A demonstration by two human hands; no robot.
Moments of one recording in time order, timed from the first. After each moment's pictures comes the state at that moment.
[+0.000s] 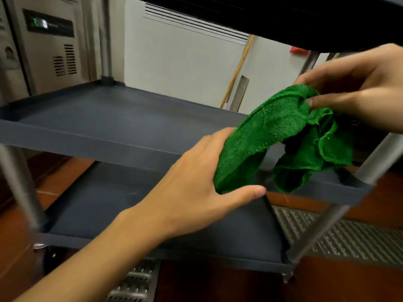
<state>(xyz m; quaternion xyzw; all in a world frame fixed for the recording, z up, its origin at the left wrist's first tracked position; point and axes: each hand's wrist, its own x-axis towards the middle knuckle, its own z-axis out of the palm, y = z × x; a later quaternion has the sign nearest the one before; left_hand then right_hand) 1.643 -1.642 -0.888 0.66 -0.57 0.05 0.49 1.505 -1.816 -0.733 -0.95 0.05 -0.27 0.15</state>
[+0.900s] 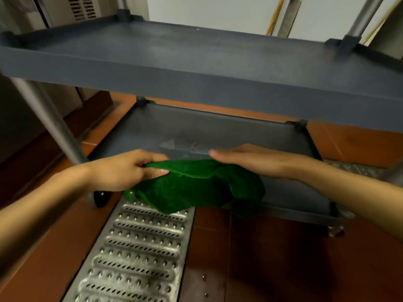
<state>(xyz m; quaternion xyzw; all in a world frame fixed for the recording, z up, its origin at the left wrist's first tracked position) 1.735 -1.564 -1.017 0.76 -0.44 -0.36 0.30 1.596 -1.811 -0.998 -0.89 0.12 0.18 0.40</state>
